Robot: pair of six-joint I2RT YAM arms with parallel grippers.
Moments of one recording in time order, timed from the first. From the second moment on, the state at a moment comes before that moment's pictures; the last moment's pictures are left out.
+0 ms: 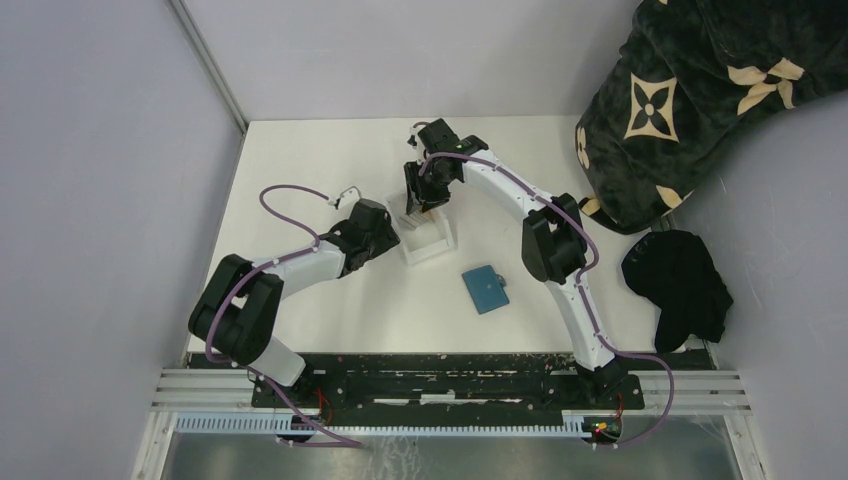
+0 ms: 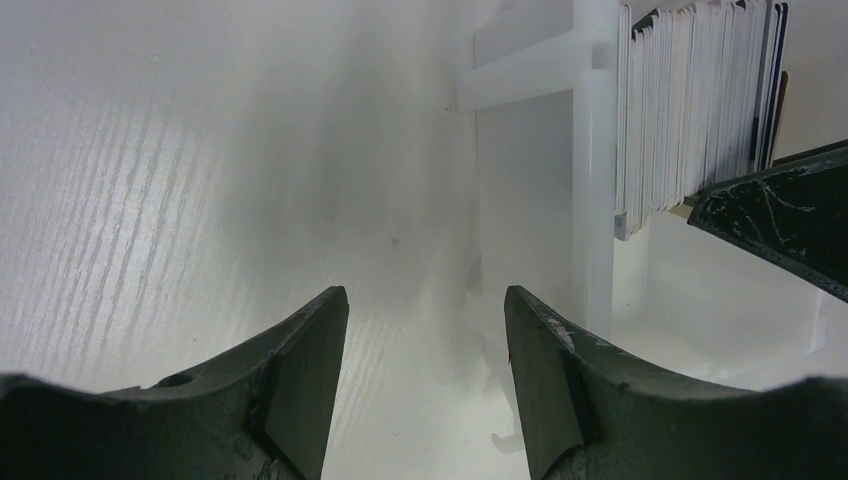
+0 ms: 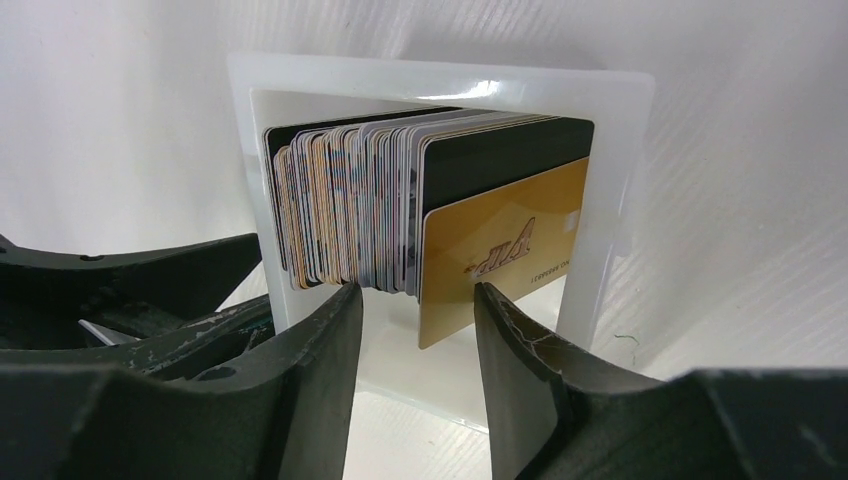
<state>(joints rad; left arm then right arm) -0.51 1.54 0.78 -0.05 -0.31 -0.87 0.61 2.38 2.20 -0.85 -0.29 0.35</state>
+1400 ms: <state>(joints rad) -0.51 1.54 0.76 -0.04 -0.30 -0.87 0.62 2.38 2.32 -0.95 -0.23 0.30</state>
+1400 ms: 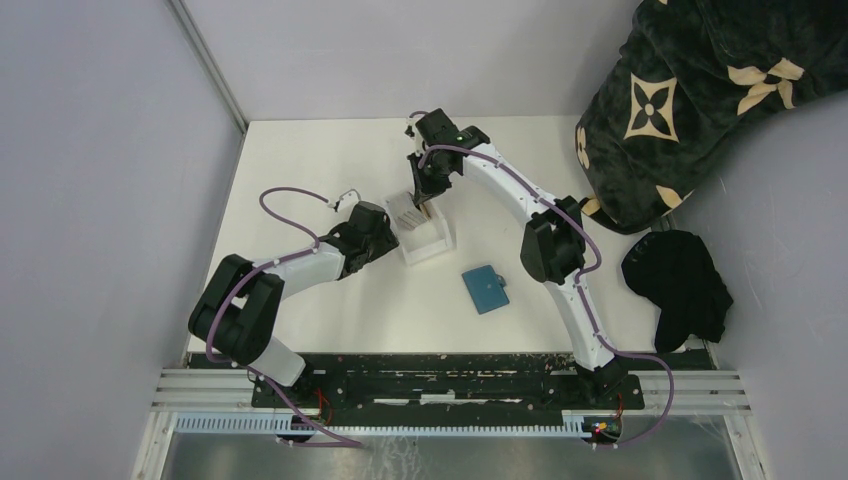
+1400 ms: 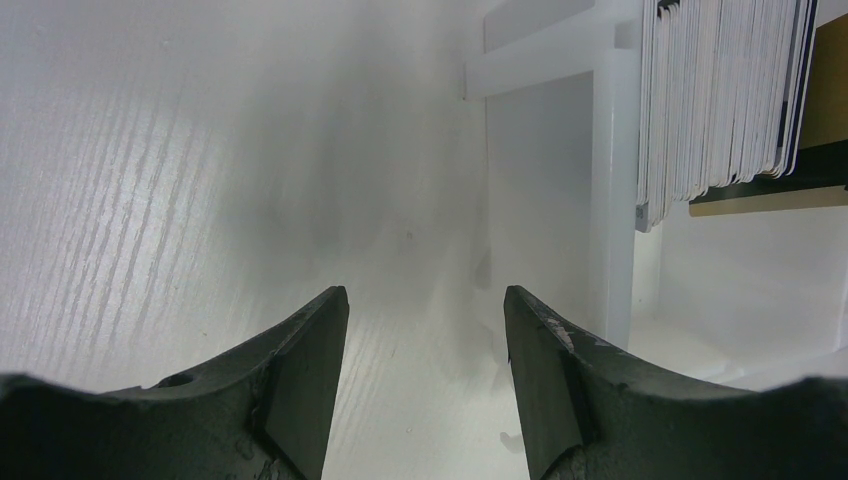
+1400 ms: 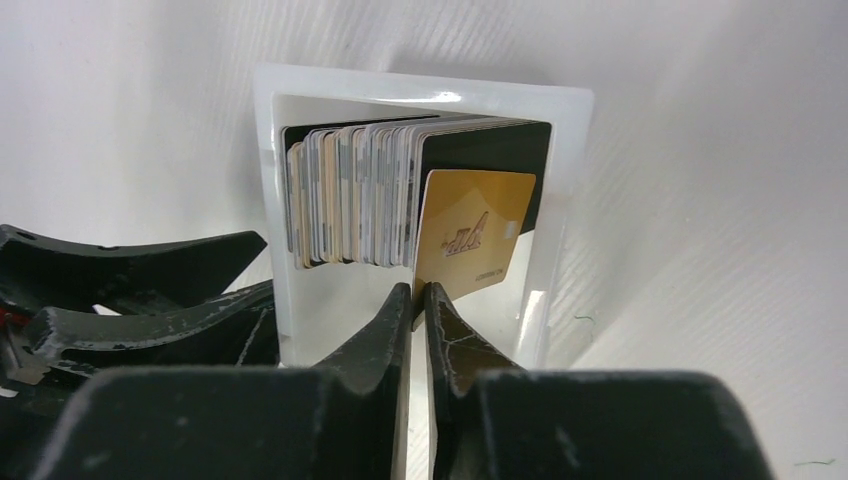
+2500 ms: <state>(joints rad) -0.50 1.15 0.72 -0.03 -0.14 -0.69 0.63 1.86 1.84 -0.87 -0.21 0.24</state>
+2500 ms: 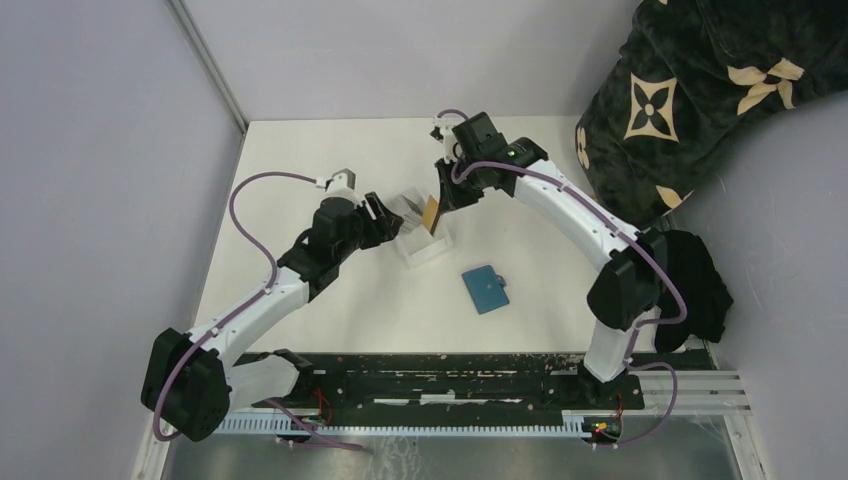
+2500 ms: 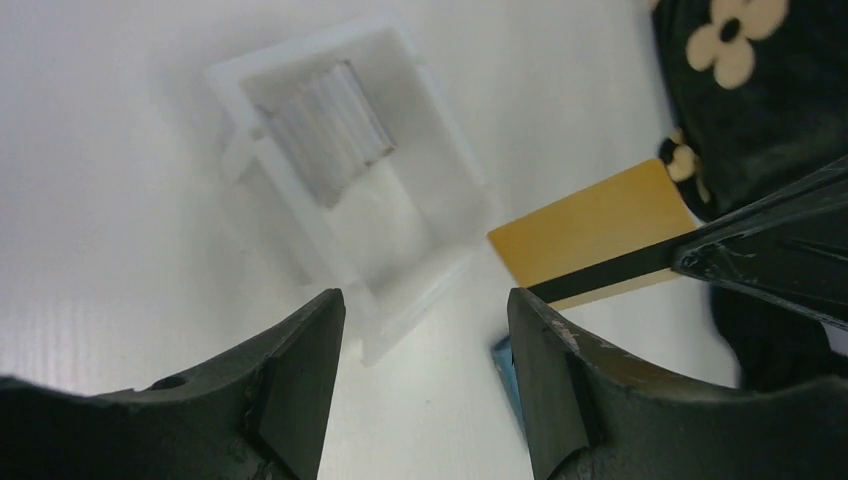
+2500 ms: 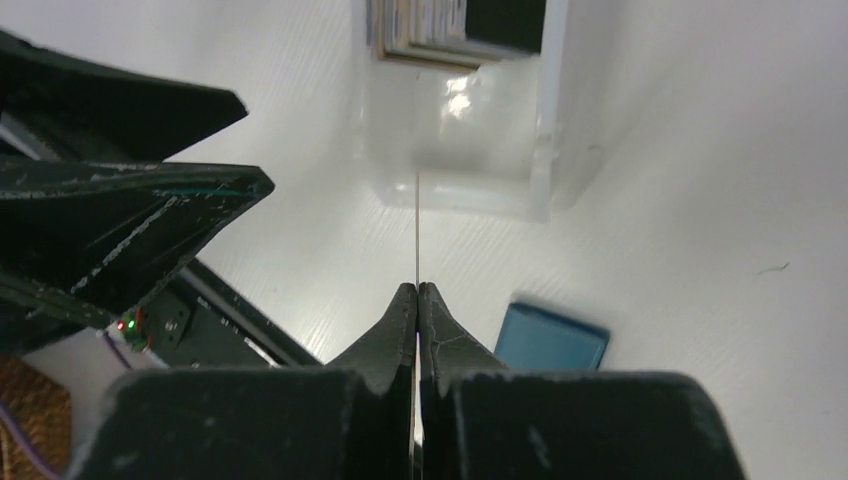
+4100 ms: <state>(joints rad) -0.44 1.18 0.66 0.11 0.74 -0.56 0.51 1.53 1.18 -0.45 -0.86 0.59</state>
